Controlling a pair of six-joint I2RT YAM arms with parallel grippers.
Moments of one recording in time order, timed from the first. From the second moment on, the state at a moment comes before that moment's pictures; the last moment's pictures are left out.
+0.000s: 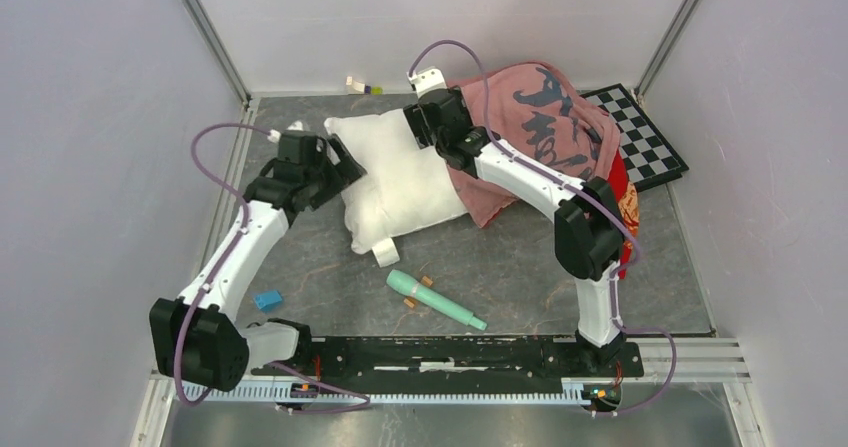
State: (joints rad) left arm -0.25 1.22 0.99 -0.54 -0.01 -0.74; right arm 0.70 2.03 1.76 -0.20 0.51 -0.04
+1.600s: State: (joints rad) left arm -0.16 1.66 1.06 -0.12 0.08 -0.85; right arm 0.61 2.24 2.10 -0.36 0.51 -0.08
